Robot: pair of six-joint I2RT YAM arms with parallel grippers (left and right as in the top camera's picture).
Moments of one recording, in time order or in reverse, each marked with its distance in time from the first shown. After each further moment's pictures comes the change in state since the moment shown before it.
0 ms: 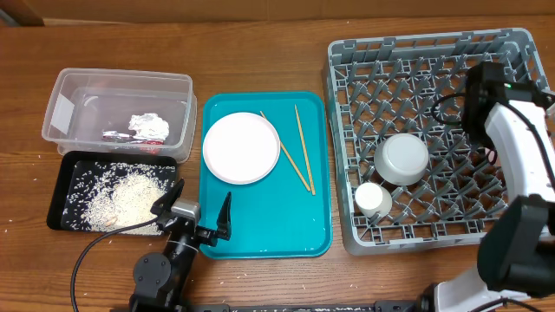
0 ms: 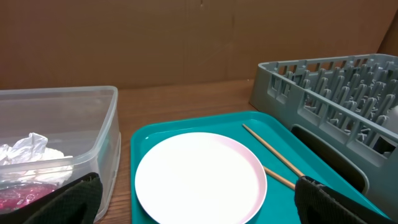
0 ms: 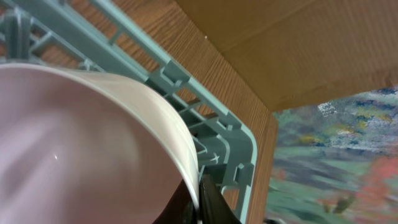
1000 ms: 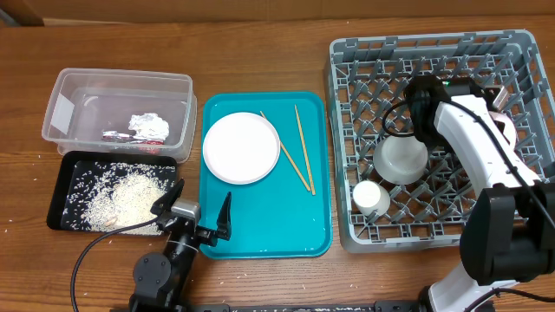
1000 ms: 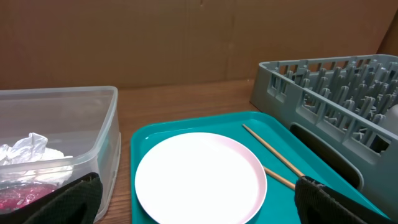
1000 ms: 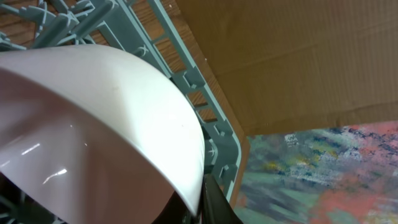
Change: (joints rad) left arm 0.000 0.000 0.000 0.000 0.000 0.000; right arm 0.238 0.045 0.002 -0.220 0.123 0.119
